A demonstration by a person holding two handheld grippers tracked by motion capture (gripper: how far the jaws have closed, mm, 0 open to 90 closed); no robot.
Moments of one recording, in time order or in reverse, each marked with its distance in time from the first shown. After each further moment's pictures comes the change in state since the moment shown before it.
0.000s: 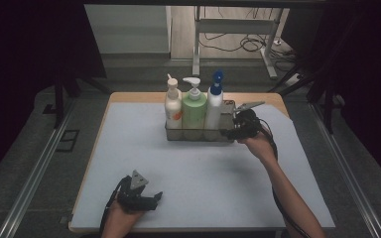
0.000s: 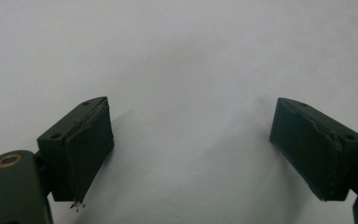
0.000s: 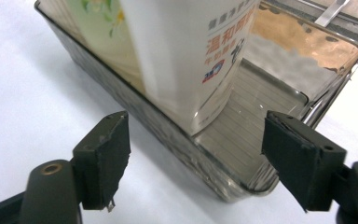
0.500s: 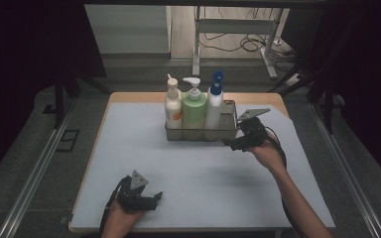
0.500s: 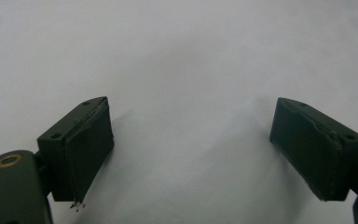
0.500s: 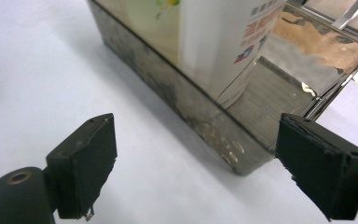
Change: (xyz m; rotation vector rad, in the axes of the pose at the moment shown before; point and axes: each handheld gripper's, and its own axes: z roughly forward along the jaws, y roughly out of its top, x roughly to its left) left arm 0.000 0.000 0.000 0.000 0.000 0.000; right arm 0.020 -0.014 -0.031 -0.006 0.026 -0.084
